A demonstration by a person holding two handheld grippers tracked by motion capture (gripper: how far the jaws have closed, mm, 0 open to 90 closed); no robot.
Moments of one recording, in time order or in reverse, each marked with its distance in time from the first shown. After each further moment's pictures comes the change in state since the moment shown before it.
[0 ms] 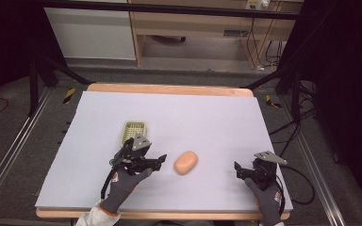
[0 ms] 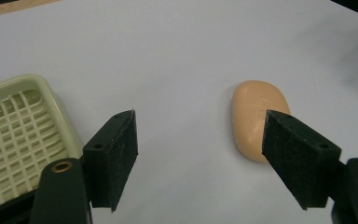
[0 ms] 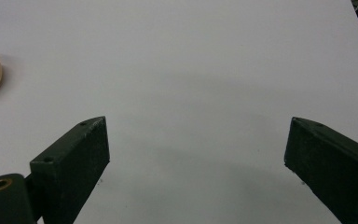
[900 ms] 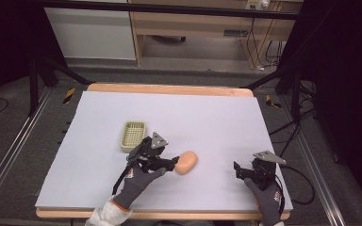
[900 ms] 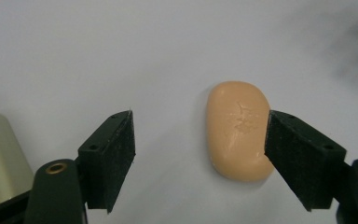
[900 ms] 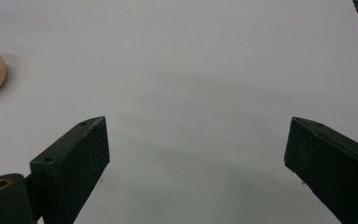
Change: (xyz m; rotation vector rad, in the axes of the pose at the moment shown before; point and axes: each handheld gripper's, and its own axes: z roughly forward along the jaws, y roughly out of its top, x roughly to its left) left arm -0.023 0.014 0.033 0.067 -0.039 0.057; right arm 0.002 0.001 0.000 0.000 0.005 -0.018
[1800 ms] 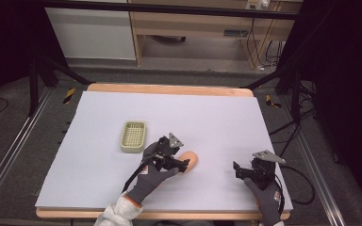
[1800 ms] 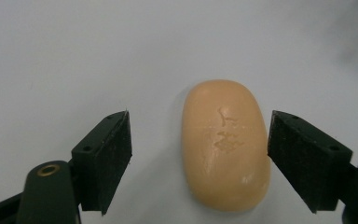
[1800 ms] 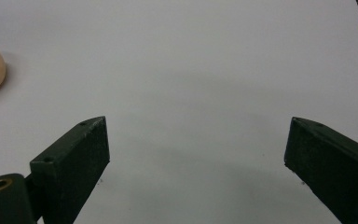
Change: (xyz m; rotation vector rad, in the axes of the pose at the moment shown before) left arm -0.018 0.012 0.037 0.099 -0.014 0.061; right arm 0.001 0.001 0.001 0.005 -0.003 -0.006
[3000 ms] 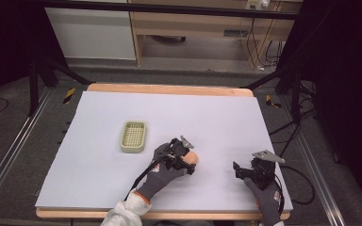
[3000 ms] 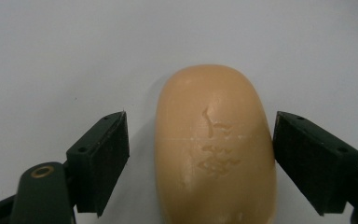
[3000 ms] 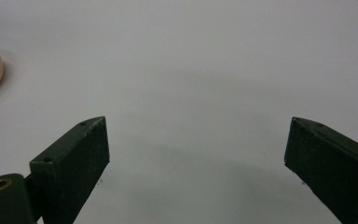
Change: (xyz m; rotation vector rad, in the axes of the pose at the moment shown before) left arm -0.011 0.006 0.038 0.132 -0.023 0.031; right arm 0.000 0.000 0.001 0.011 0.001 0.006
